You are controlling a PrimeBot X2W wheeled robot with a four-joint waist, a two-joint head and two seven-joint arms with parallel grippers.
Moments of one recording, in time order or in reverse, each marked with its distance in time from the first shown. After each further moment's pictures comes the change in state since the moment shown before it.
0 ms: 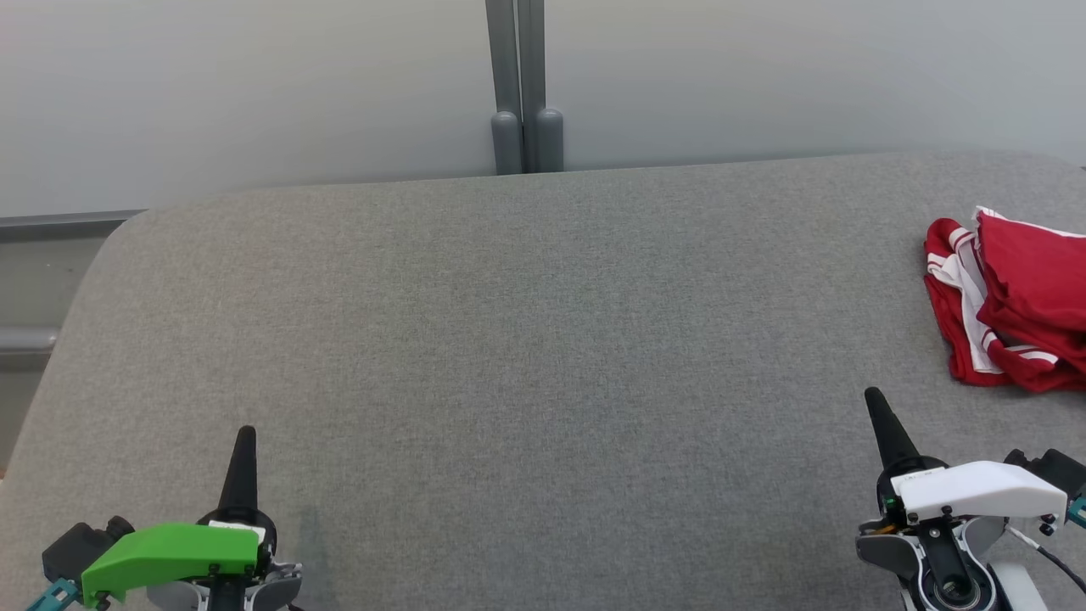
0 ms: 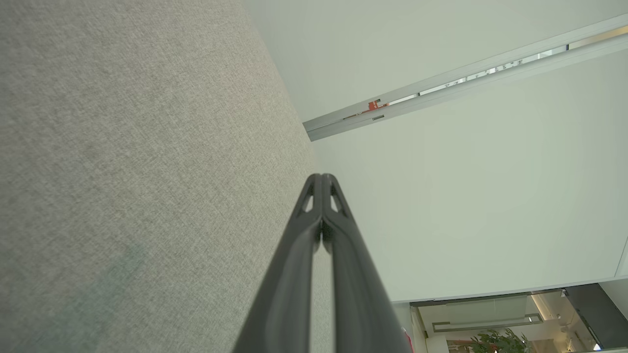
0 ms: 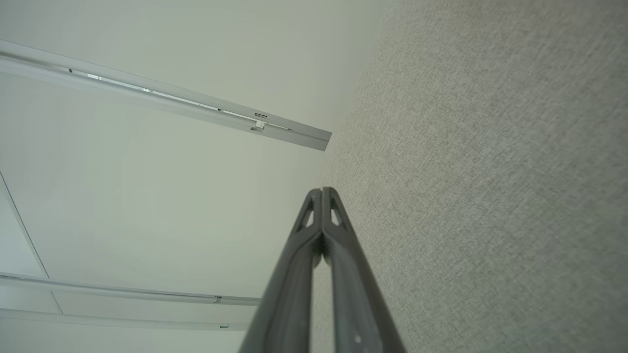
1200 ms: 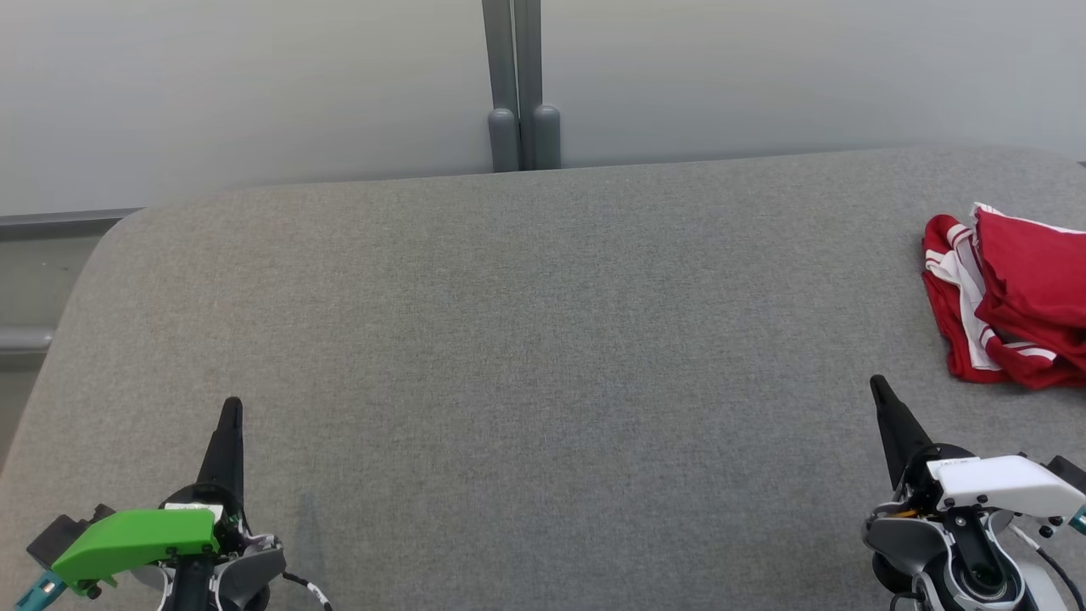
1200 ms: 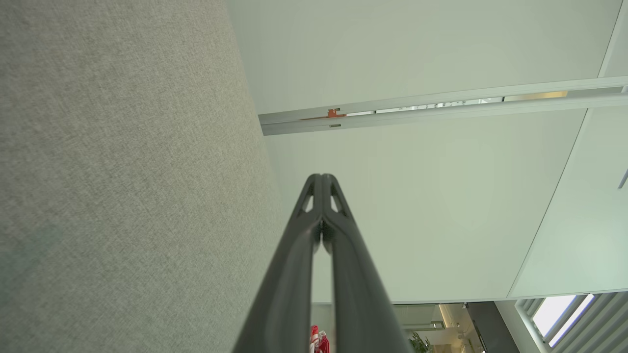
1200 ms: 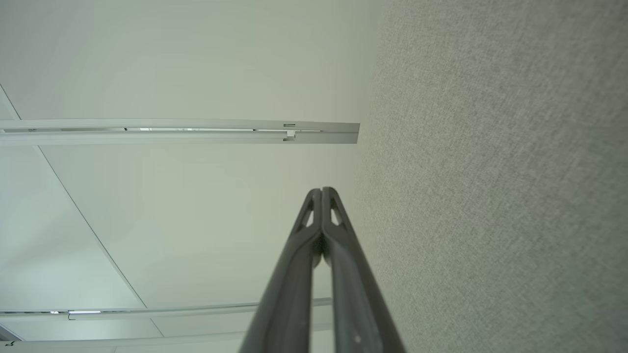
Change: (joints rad) left arm -0.039 0.000 0.041 -0.012 -0.257 -0.027 0.074; right arm -0.011 -0.002 -0.031 -0.015 0.282 0.000 0.075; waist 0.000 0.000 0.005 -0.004
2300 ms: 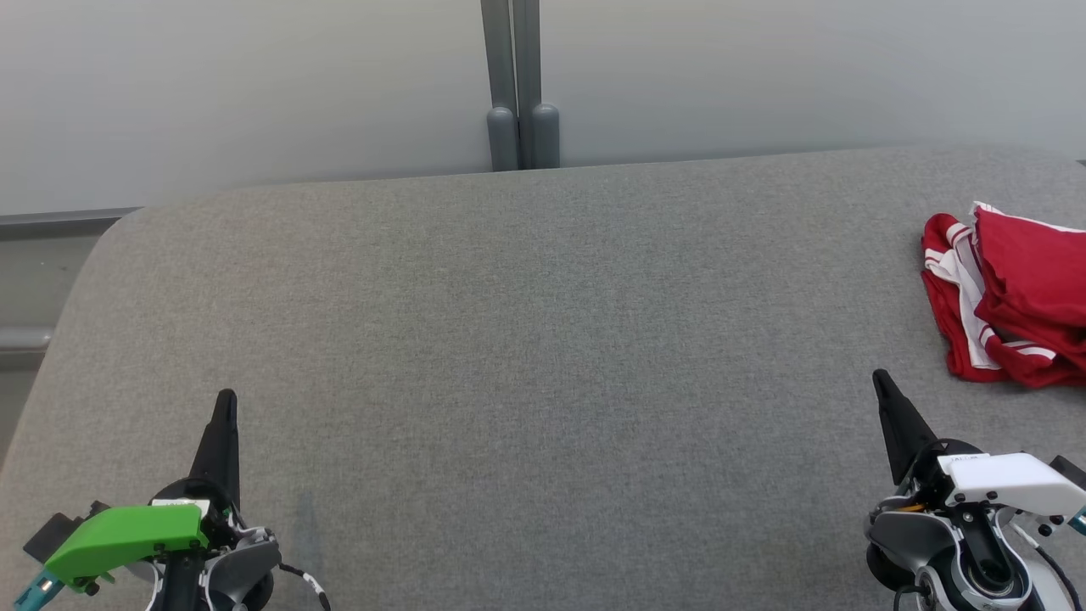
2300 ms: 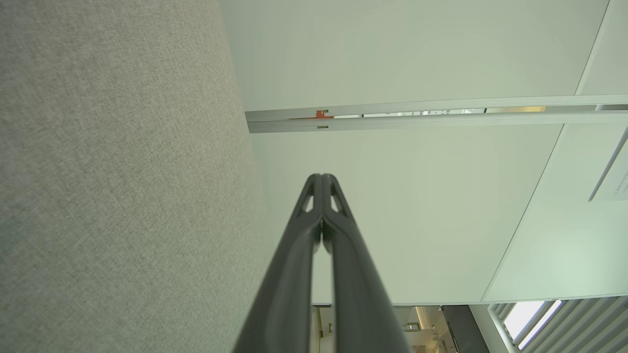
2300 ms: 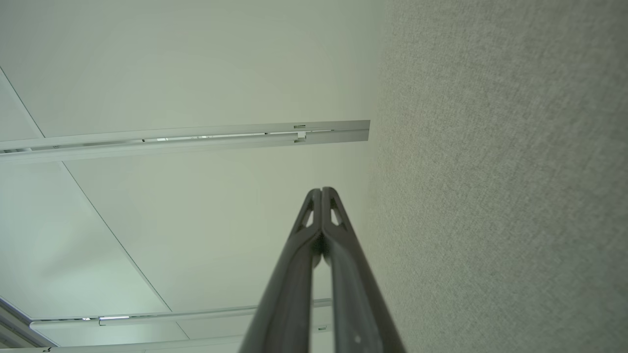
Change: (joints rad) left arm -0.011 0.000 0.013 -0.003 -0.075 -0.007 0.018; right arm -0.006 -0.001 -0.009 -0.004 0.079 0.000 0.021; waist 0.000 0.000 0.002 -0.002
